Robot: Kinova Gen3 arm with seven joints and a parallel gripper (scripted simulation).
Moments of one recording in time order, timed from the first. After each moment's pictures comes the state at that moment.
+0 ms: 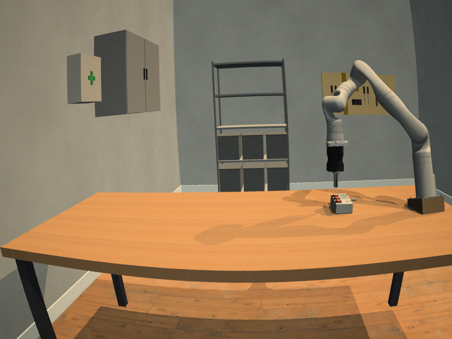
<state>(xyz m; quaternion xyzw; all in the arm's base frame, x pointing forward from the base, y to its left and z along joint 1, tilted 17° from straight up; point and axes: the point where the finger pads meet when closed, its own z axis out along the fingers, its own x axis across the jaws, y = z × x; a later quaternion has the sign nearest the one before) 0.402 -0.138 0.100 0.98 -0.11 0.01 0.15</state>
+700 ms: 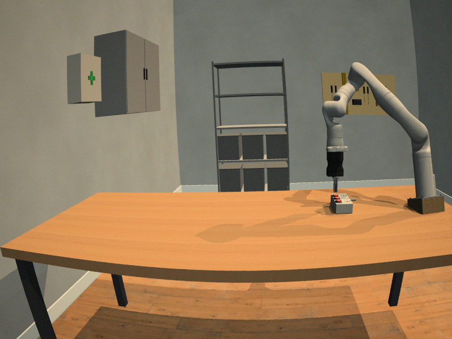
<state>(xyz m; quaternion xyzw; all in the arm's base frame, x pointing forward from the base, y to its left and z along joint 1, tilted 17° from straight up) 0.402 -0.145 0.080 0.98 -0.11 0.01 0.15</state>
